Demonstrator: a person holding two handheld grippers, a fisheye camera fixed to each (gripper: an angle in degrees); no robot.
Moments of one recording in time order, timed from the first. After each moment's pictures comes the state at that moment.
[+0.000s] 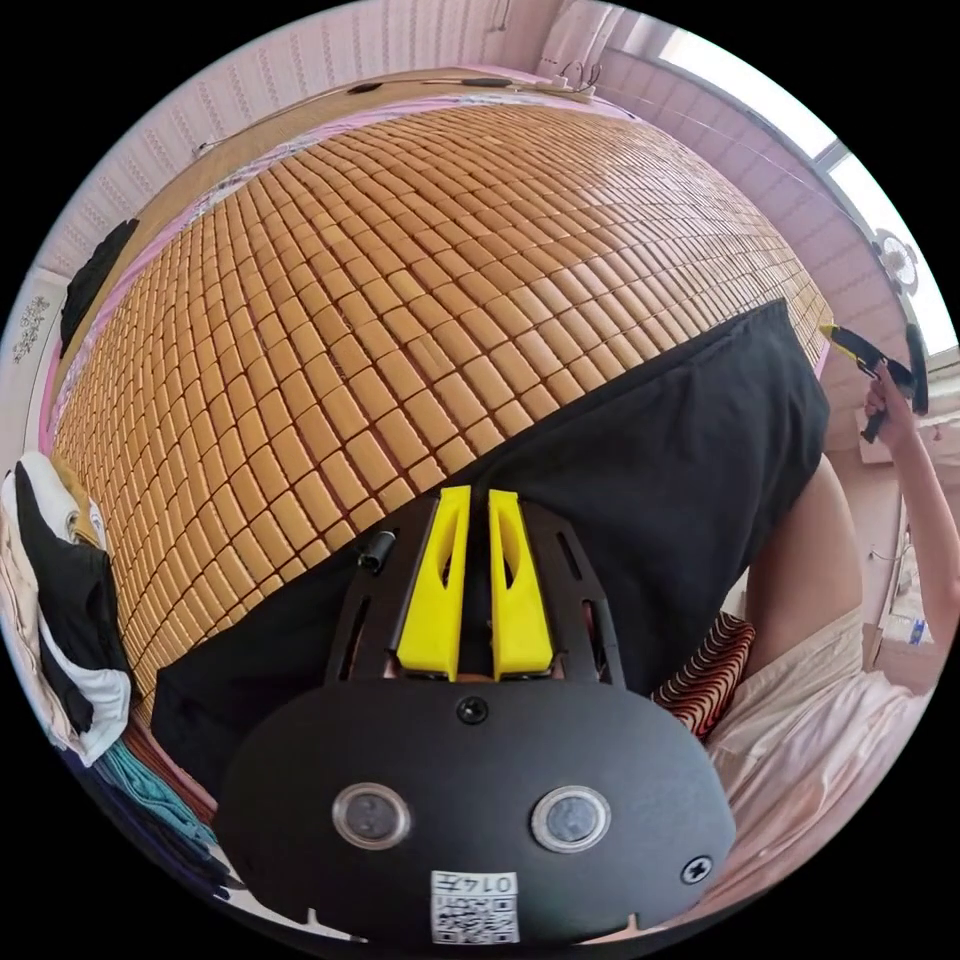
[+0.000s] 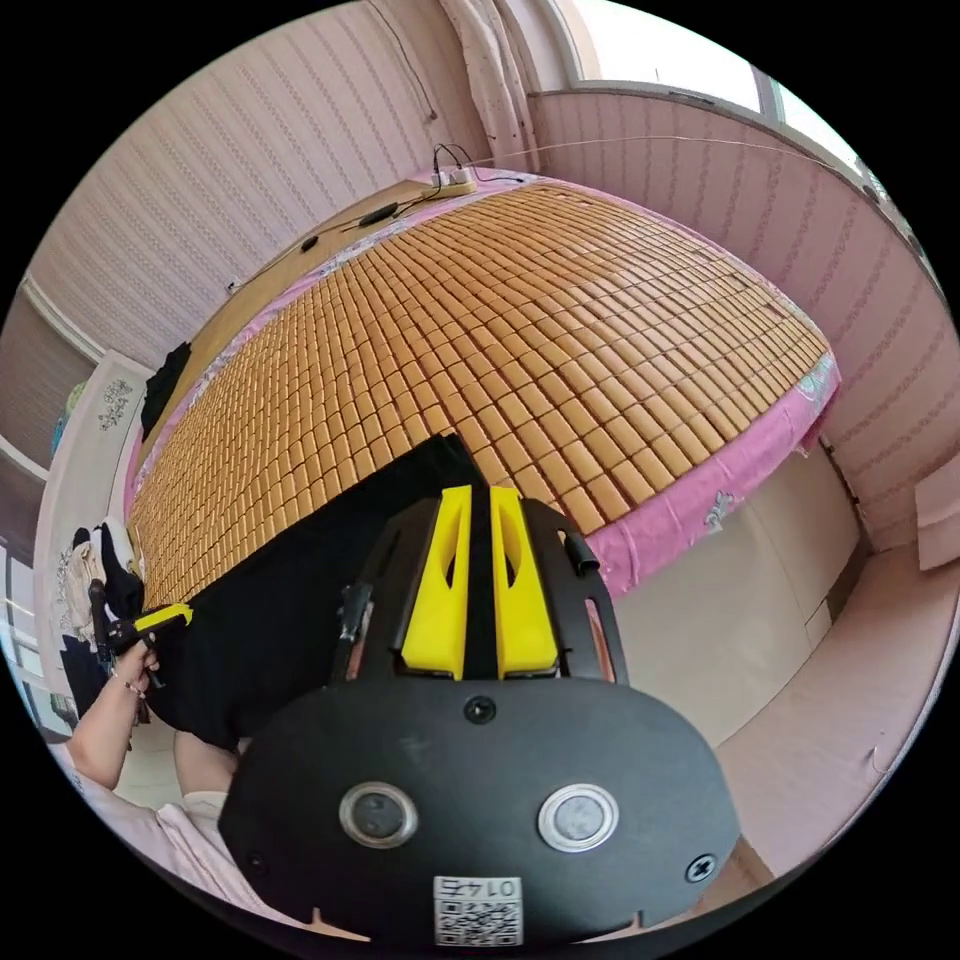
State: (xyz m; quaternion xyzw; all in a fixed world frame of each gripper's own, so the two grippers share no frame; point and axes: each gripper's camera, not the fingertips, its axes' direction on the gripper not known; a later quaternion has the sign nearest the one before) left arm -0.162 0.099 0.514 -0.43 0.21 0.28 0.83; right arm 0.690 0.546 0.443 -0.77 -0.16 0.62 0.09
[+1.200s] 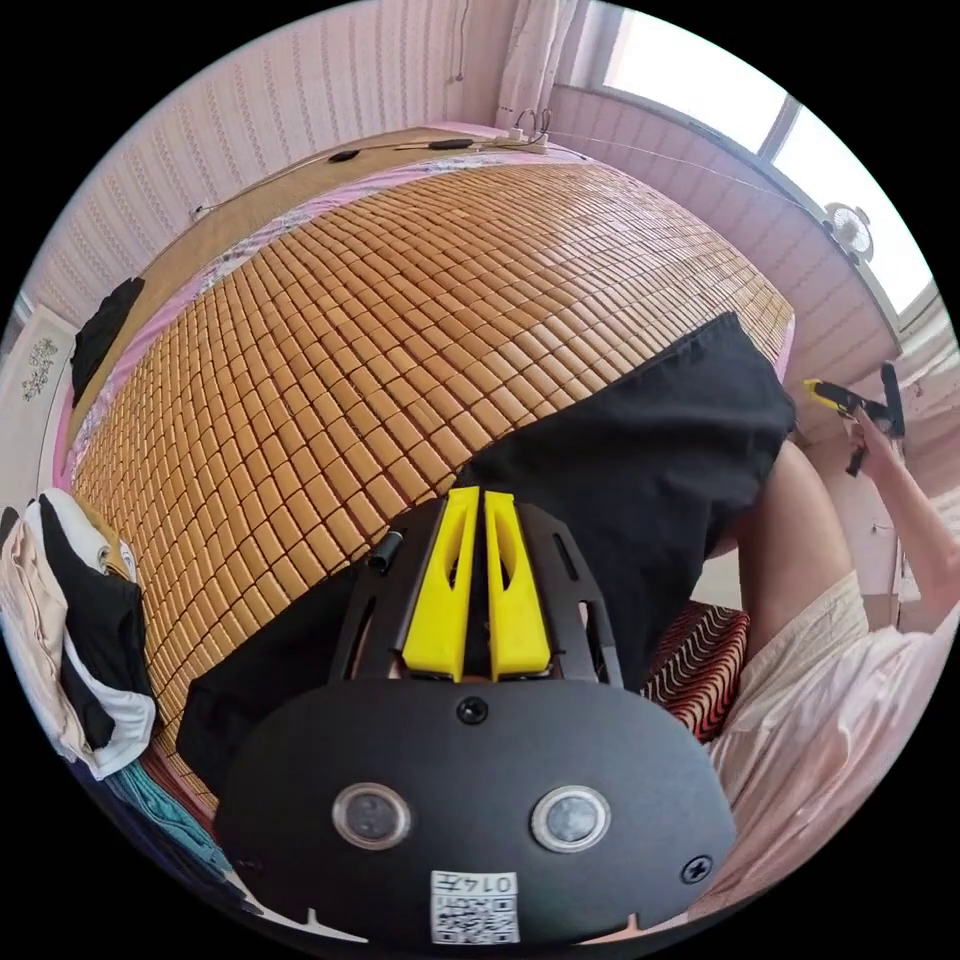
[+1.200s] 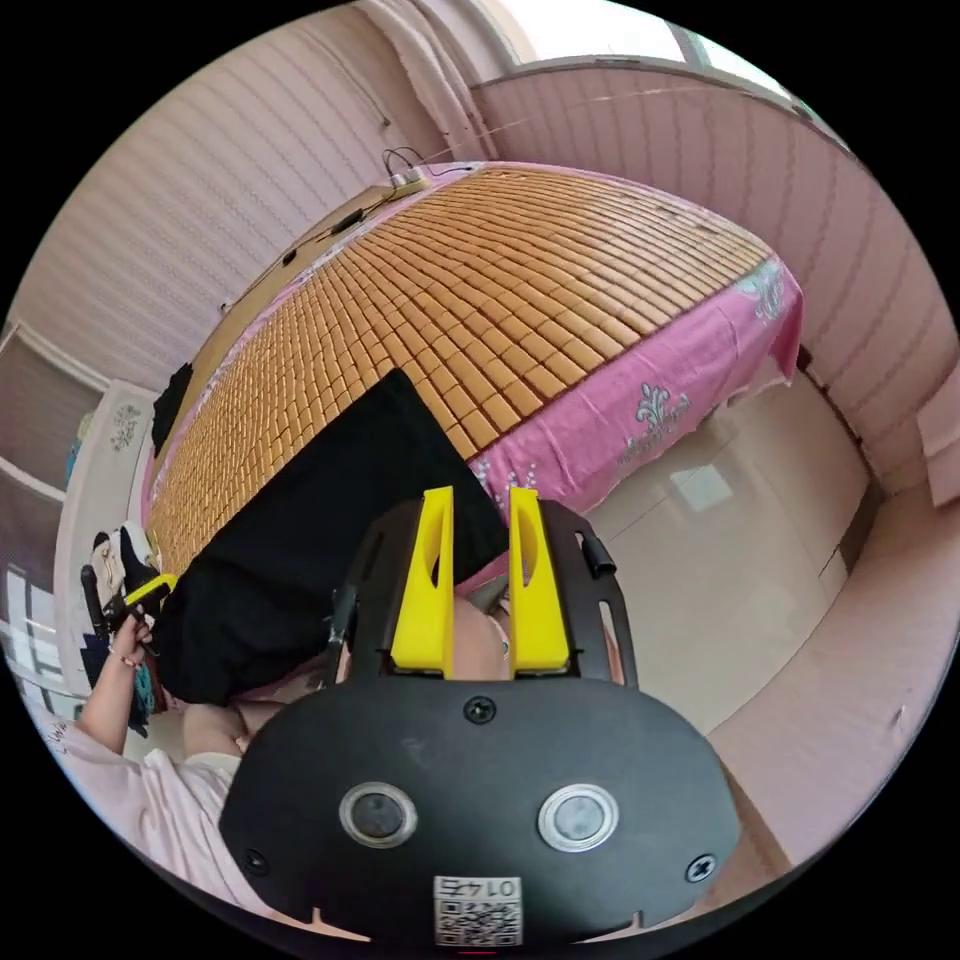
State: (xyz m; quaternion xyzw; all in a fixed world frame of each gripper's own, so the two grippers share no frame) left arm -0.215 0.072 0.454 -0.37 0.26 0.31 0.84; right arm 0.679 0.550 0.365 -0.75 -0.19 0.63 0.09
